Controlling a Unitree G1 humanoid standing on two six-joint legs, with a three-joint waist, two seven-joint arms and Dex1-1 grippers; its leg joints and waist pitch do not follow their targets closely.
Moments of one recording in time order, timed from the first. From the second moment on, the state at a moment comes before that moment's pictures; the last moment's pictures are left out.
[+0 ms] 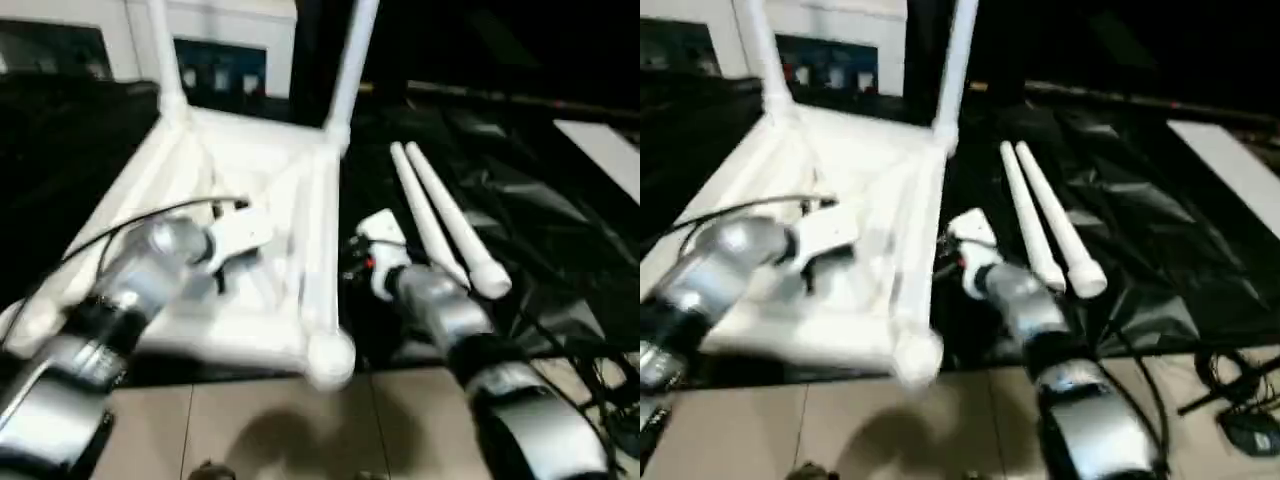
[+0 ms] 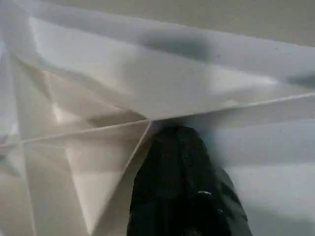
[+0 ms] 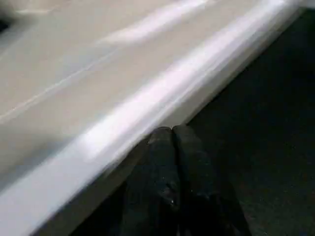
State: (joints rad) left arm -0.80 0.48 -0.41 0.67 0.33 0.23 -0.74; right arm -0.62 -0.12 0.13 0.77 0.05 0.09 0.64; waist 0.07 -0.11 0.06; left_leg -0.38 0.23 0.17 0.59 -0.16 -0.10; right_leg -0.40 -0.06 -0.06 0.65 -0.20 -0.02
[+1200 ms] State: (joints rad) left arm -0.62 0.20 0.01 0.32 -0.01 0.11 -0.19; right arm -0.30 -0.13 -0.06 -0.08 0.15 0.41 0.37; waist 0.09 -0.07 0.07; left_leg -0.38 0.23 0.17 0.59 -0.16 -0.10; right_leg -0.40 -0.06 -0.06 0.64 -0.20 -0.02
